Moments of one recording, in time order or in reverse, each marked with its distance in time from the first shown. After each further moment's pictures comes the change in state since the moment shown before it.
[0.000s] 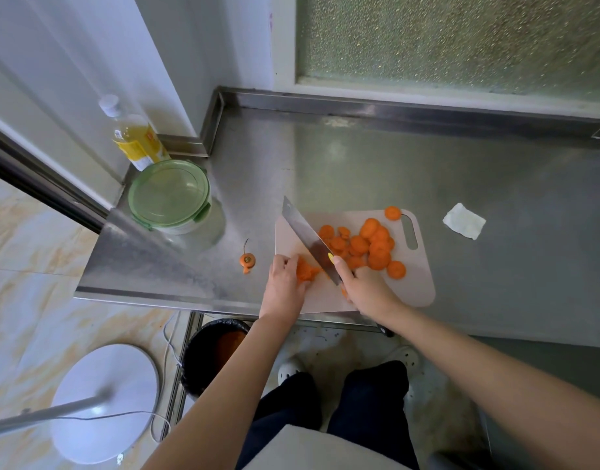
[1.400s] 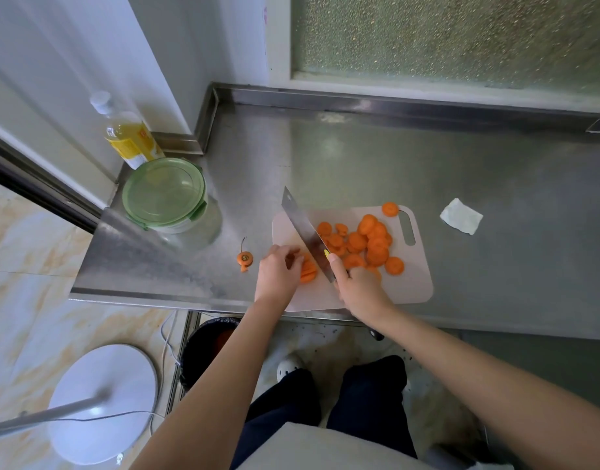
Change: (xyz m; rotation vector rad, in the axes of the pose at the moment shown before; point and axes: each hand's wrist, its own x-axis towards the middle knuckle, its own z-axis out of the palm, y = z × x) left_hand 0.022 -0.004 -0.005 -0.161 0.141 -0.015; right_hand -0.015 -0.015 0.005 0.063 0.061 0.030
